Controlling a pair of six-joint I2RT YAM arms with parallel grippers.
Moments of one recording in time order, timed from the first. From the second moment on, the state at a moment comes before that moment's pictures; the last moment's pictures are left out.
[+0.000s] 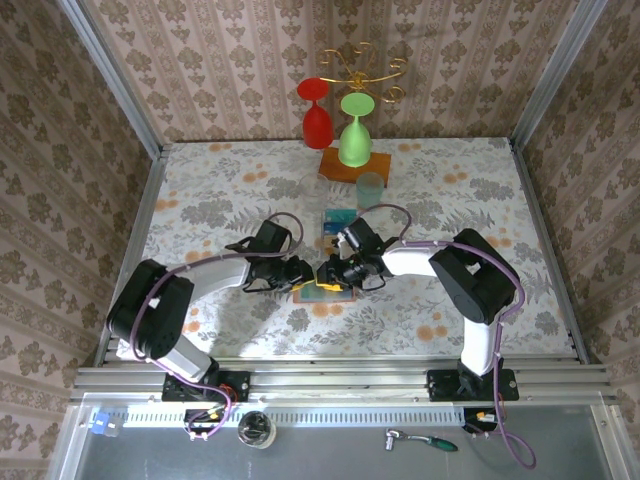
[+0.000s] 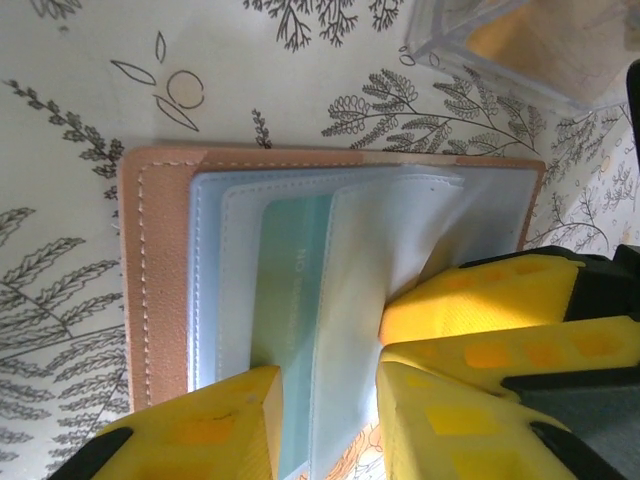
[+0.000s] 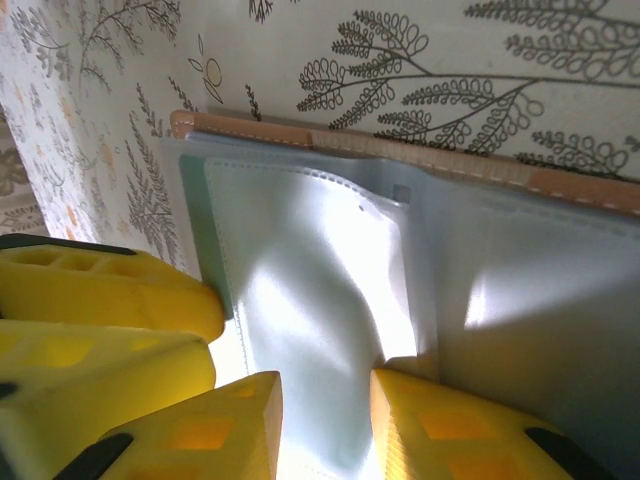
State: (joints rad) left arm -0.60 1.56 0.76 -0.27 0.43 -0.85; right arm 0.63 1.89 0.98 -0.08 -0.60 0.84
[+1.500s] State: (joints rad) left arm -0.67 1.61 0.87 -0.25 0.45 -0.88; right arm 0.55 1.64 1.00 -0.32 -0.53 0.75
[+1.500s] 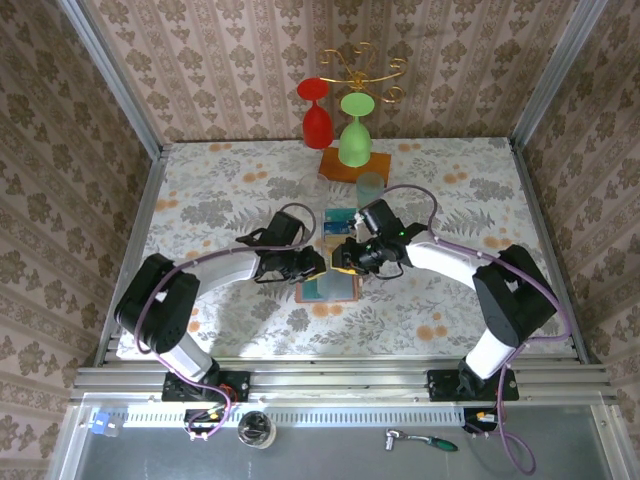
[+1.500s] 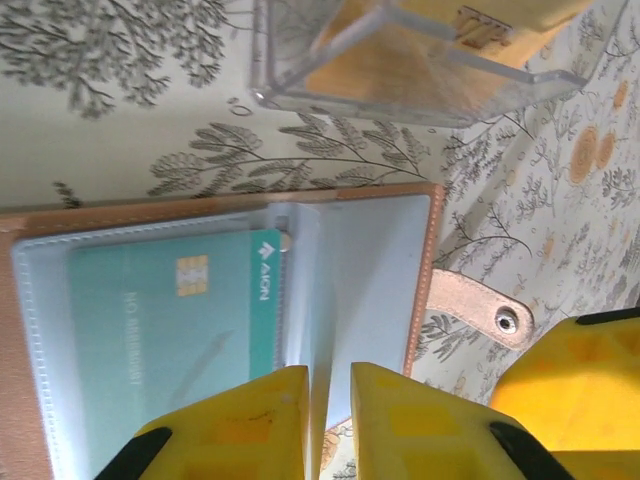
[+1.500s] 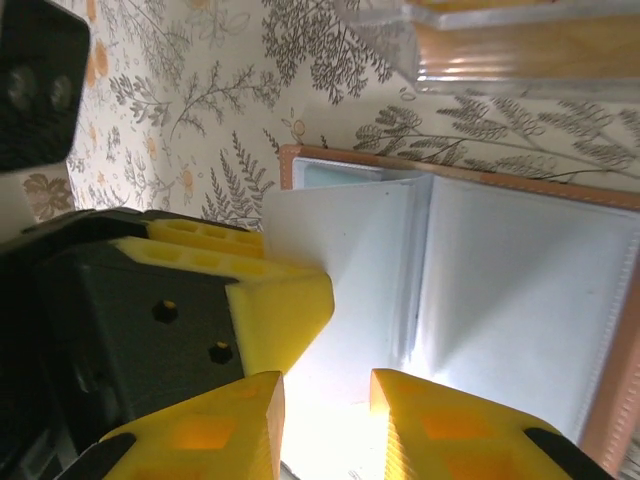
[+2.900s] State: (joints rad) left arm -0.80 1.84 0.99 -0.08 0.43 -1.00; right arm 0.42 1.47 0.91 -0.41 -0.54 0.68
